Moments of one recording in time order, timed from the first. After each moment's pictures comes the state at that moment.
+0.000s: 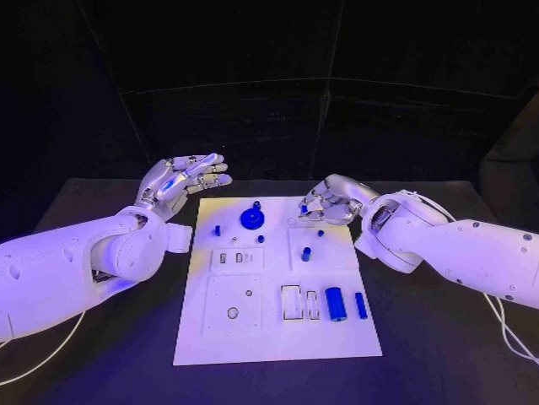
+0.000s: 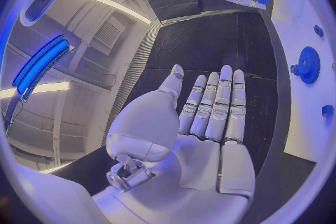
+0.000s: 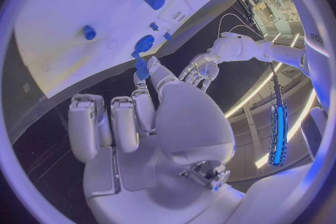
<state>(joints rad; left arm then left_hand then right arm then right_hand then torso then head) 1.25 -0.85 -0.12 1.46 0.06 -0.24 0.64 1.20 0.19 -0.08 -0.13 0.05 0.93 0.24 0.07 0.07 0.97 0.20 0.11 0.06 1.02 0.16 0.16 0.07 0.18 0.78 0.27 0.26 0.08 1.20 -0.75 0.00 1.49 -1.22 -0.38 -0.10 1.35 0.08 0.17 -0.03 0.08 1.04 0.14 0.15 0.08 1.42 0.04 1.33 1.31 1.47 -0.02 1.50 1.31 0.03 1.47 0.09 1.52 1.31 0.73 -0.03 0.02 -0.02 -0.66</state>
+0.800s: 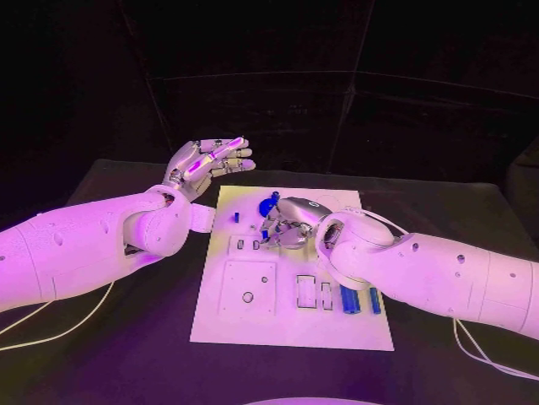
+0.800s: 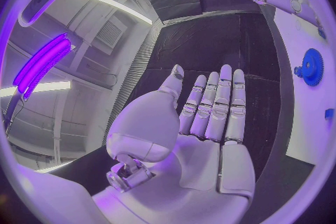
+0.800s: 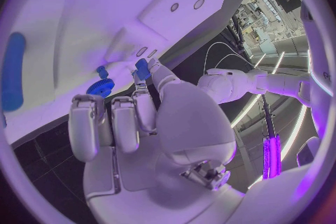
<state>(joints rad) 1.26 -0.81 -0.12 1.41 0.06 -0.22 0.63 1.20 0.19 -0.08 -0.13 0.05 0.93 0.24 0.07 0.07 0.98 0.20 0.11 0.06 1.03 0.15 0.16 0.07 0.18 0.79 0.27 0.26 0.08 1.13 -0.50 -0.03 1.42 -1.43 -0.30 -0.20 1.33 0.07 0.18 -0.02 0.10 1.04 0.14 0.15 0.08 1.43 0.04 1.33 1.31 1.47 -0.03 1.49 1.31 0.03 1.46 0.09 1.52 1.31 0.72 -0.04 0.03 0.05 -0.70</state>
